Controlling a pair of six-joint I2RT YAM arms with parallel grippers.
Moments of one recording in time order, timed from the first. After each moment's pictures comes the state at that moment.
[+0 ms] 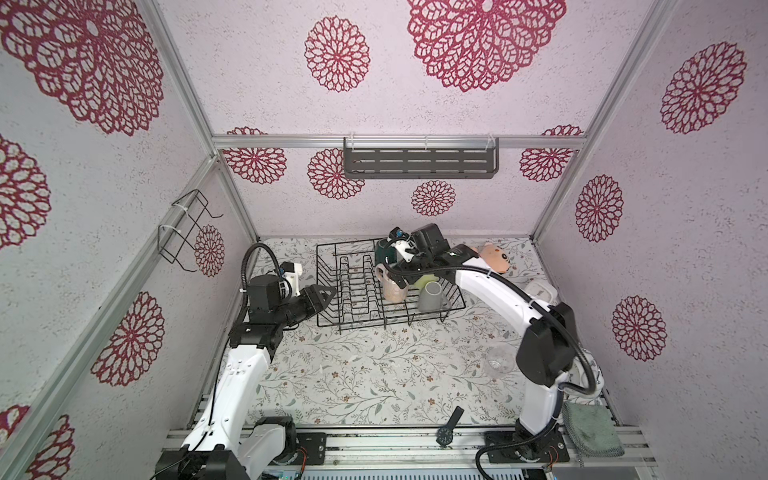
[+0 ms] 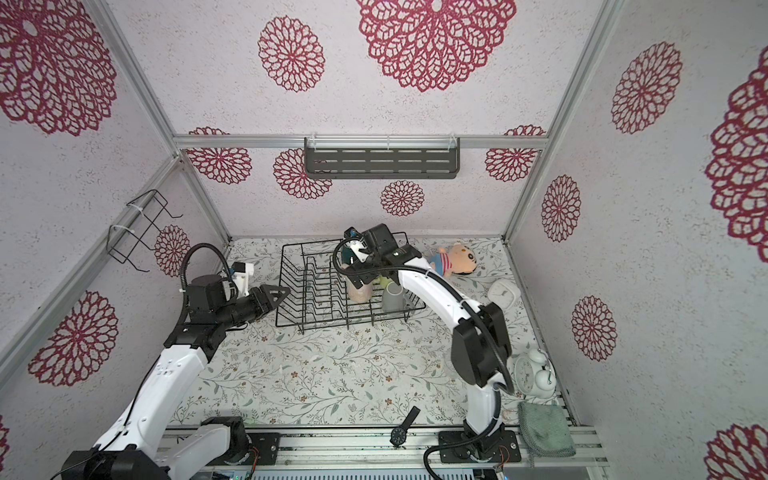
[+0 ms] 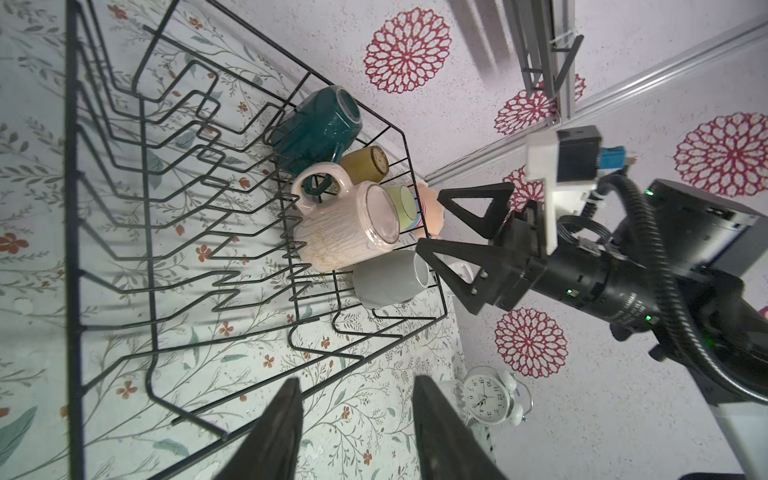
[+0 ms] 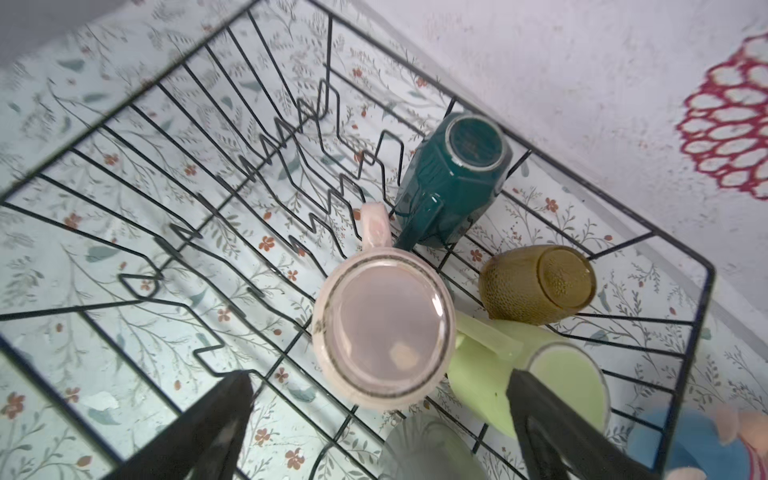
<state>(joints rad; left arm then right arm) -0.04 1.05 0.82 -0.26 0.64 -0.62 0.63 1.80 1.66 -0.55 -0.06 -0.16</state>
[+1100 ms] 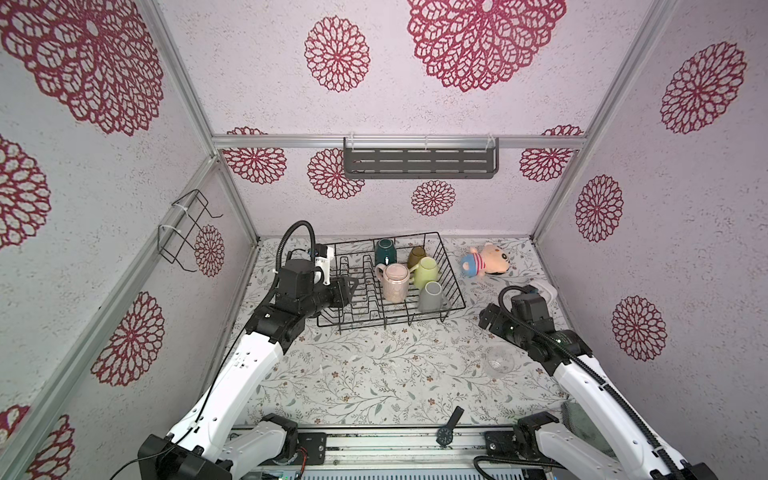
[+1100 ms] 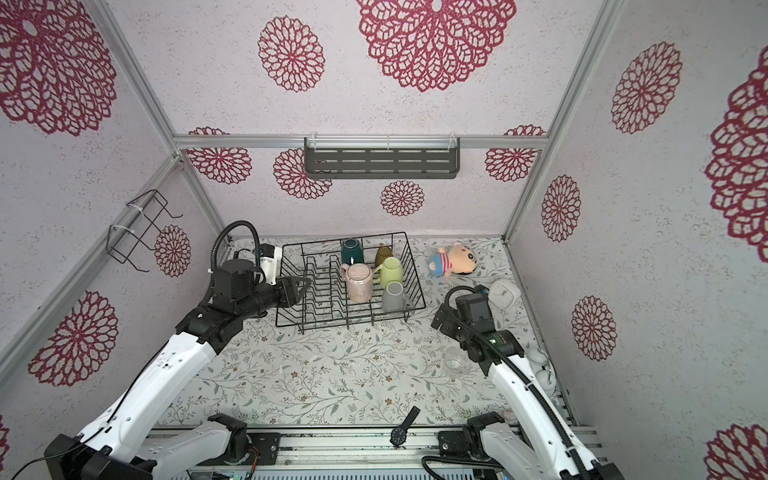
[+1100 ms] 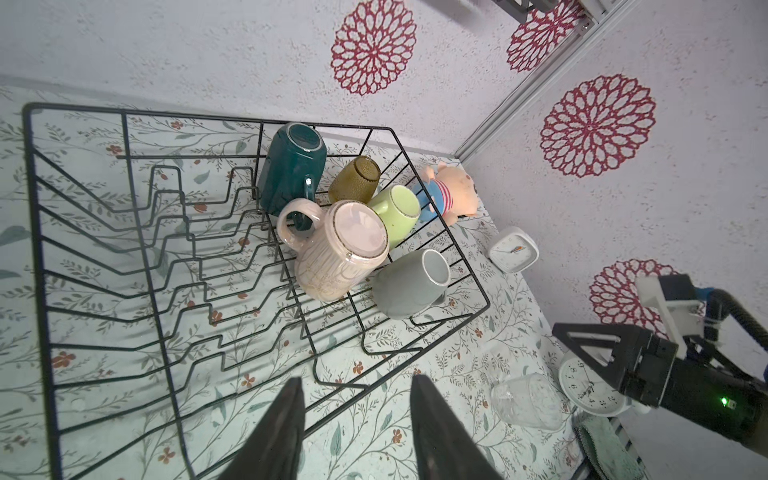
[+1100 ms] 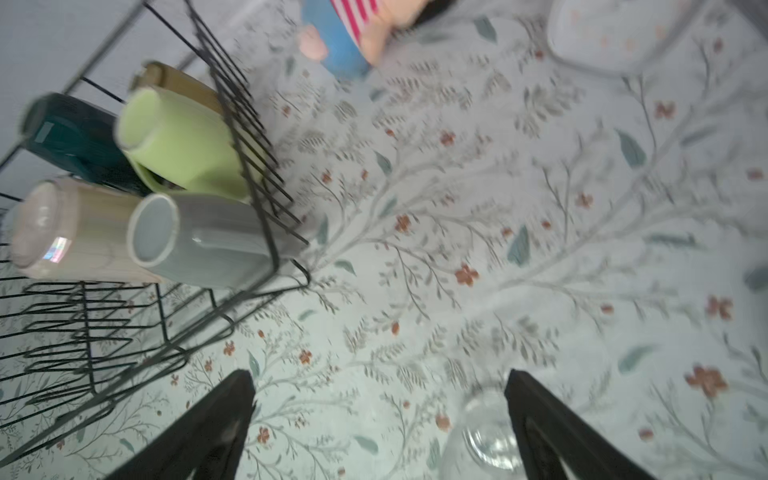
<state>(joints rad) -0.34 1.11 1.04 -0.40 0.24 -0.39 0.29 0.91 0.77 -0.75 0.12 0.73</state>
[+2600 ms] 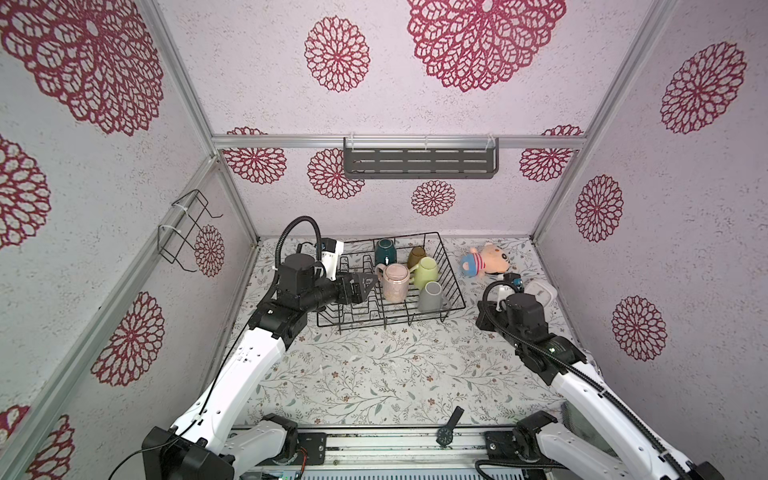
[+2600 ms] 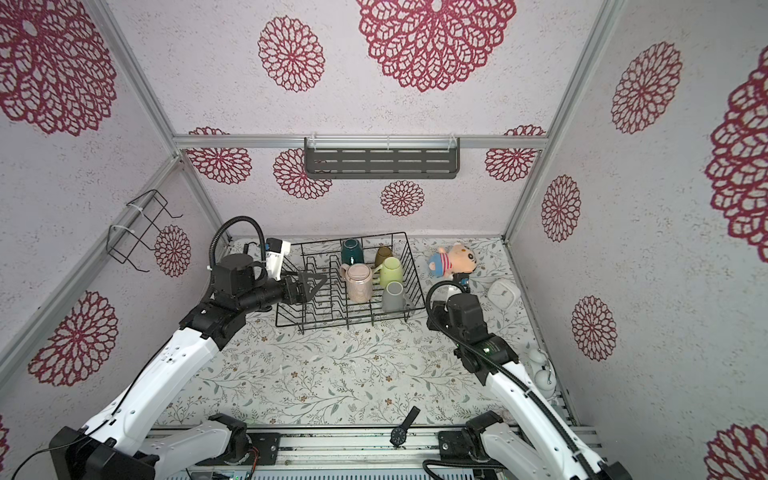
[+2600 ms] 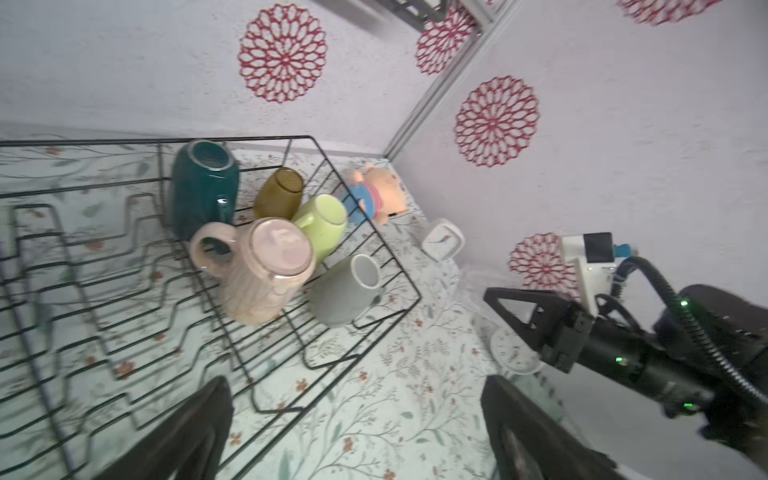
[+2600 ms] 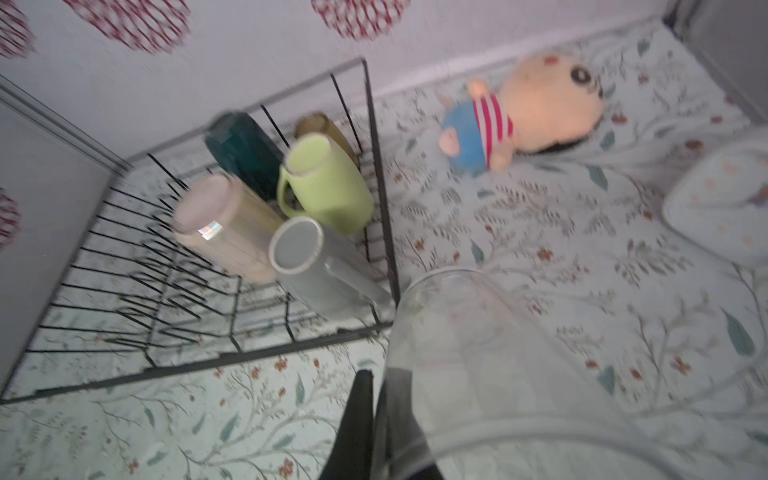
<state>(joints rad) -0.34 1.16 1.05 -0.24 0.51 -0.45 0.43 0.84 0.71 -0.29 0.12 0.45</state>
